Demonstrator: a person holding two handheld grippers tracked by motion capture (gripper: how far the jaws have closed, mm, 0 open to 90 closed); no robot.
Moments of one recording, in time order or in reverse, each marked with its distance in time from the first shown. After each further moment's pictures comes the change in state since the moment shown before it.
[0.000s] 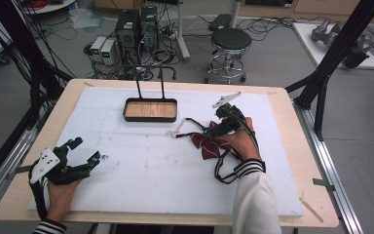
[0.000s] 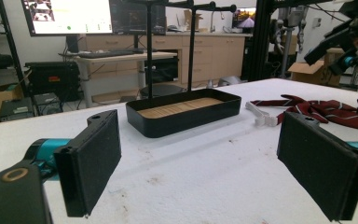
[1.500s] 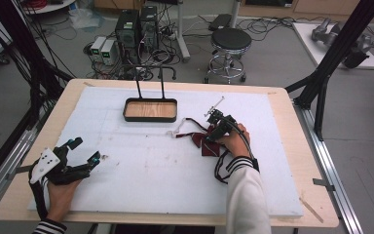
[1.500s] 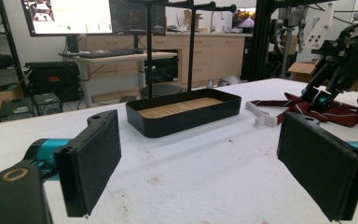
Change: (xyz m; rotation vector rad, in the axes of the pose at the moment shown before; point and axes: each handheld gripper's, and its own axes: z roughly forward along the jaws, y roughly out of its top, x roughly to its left) left arm 0.000 0.000 0.000 -0.001 0.000 0.001; right arm -0.009 -0.012 0.050 0.323 0.043 0.006
